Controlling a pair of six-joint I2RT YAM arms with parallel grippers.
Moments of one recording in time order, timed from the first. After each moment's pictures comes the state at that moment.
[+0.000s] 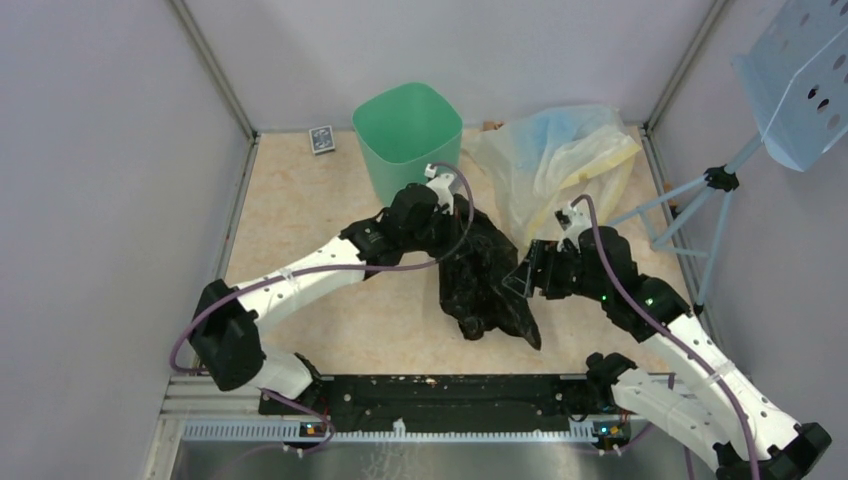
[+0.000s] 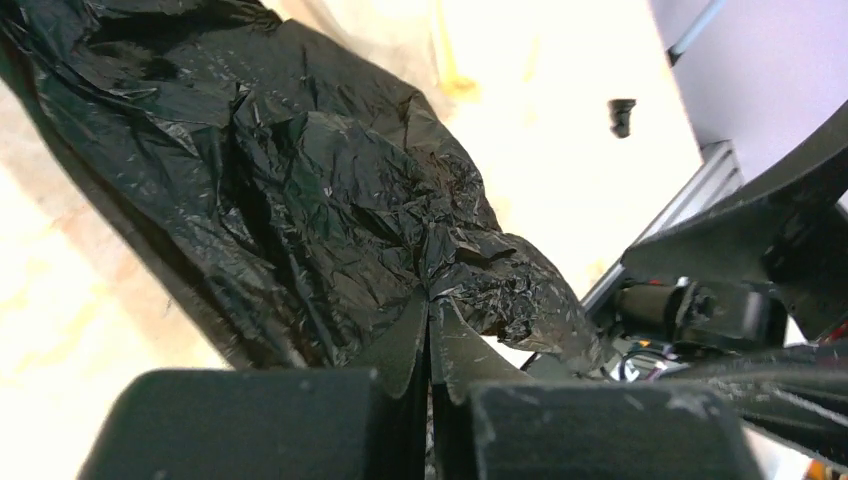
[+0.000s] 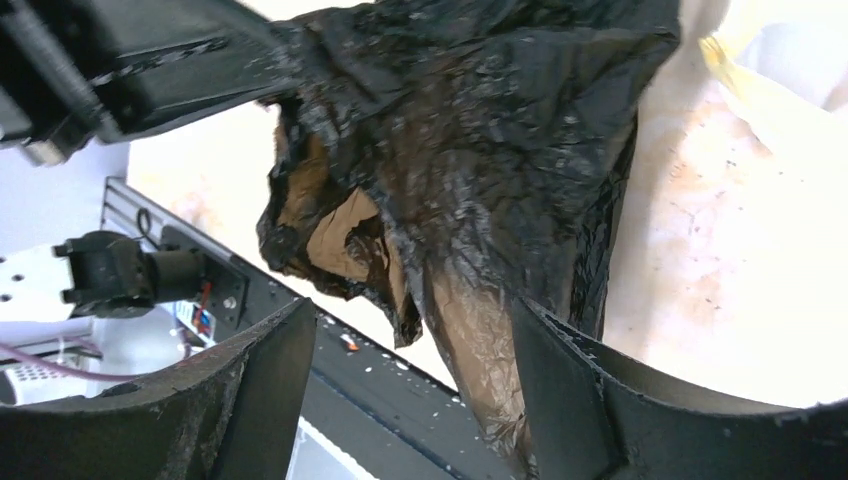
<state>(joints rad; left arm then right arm) -0.85 1.44 1.14 -0.28 0.14 -0.56 0.56 0.72 0.77 -0.65 -0.18 0.59</state>
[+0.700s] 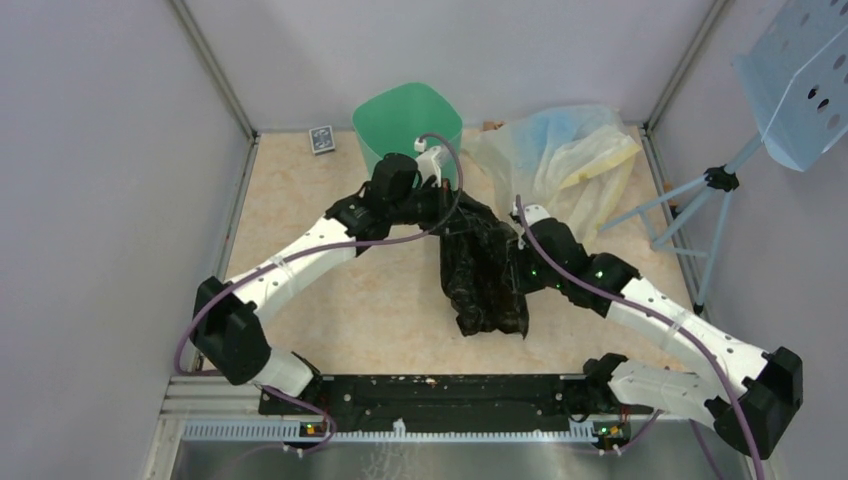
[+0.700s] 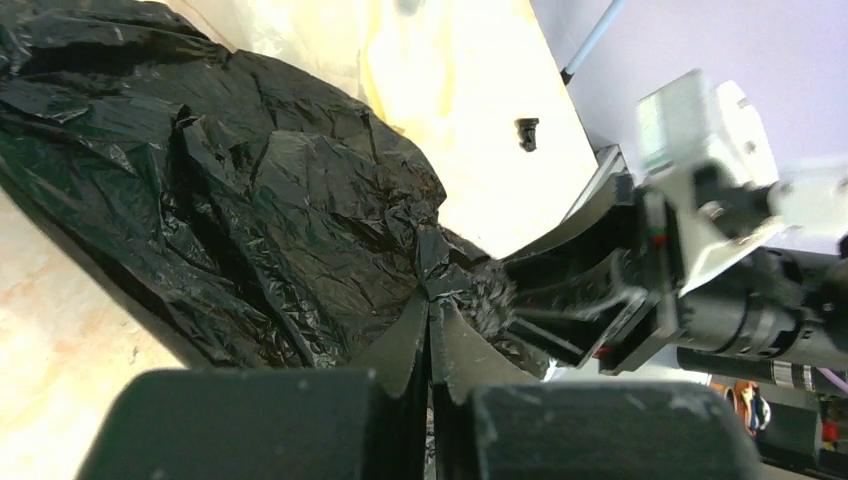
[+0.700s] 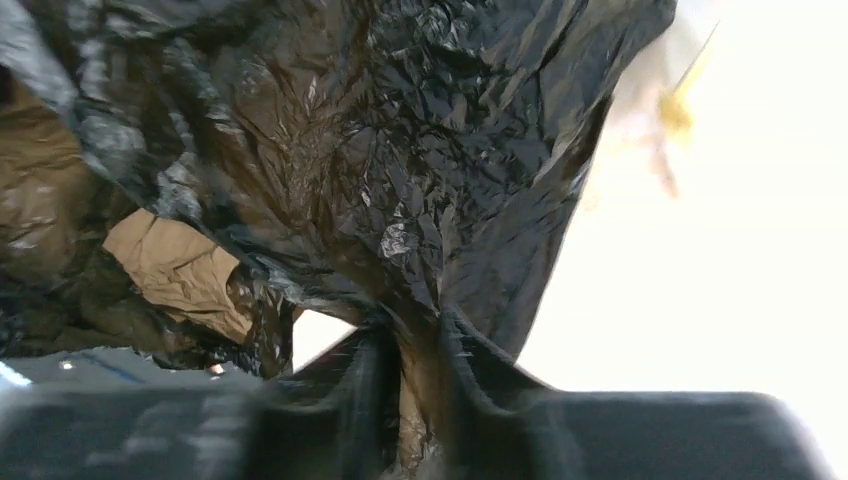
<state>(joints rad) -0.69 1.49 1.26 -0.24 0.44 -0.61 0.76 0.99 0.82 -0.63 0.07 0.43</state>
